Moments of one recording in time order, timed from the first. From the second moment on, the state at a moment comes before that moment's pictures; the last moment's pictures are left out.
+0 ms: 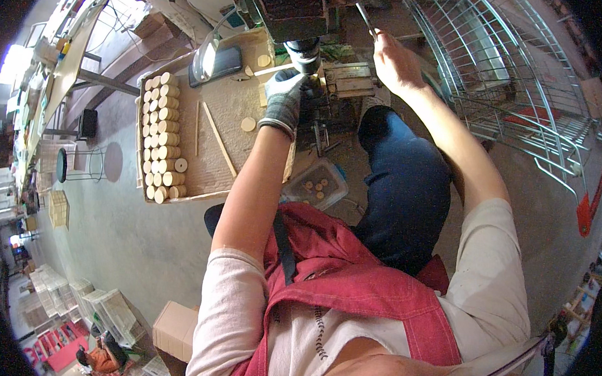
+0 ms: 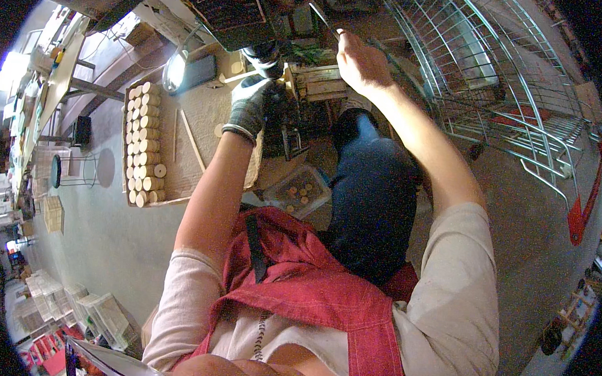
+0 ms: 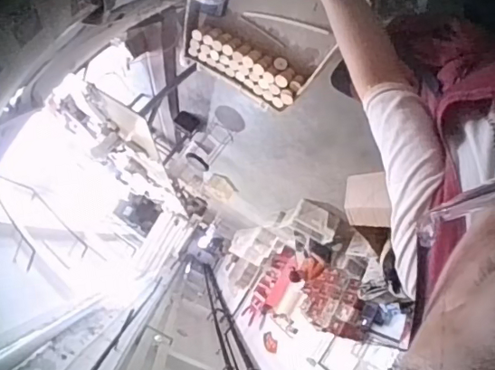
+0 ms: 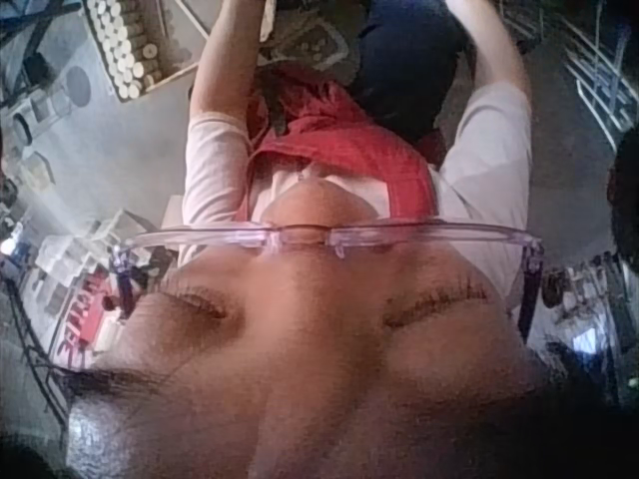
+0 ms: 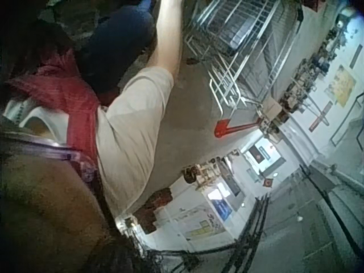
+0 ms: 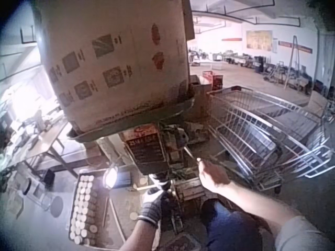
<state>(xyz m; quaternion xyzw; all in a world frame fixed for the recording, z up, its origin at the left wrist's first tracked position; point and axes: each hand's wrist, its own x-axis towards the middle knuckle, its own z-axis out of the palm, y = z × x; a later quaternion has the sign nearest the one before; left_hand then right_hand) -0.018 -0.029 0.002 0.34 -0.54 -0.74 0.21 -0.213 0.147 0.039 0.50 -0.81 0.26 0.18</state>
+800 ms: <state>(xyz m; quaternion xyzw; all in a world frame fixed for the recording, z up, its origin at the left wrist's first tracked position) -0.029 -0.034 -0.031 0.33 -0.52 -0.75 0.25 -0.126 0.225 0.193 0.52 -0.74 0.39 0.17</state>
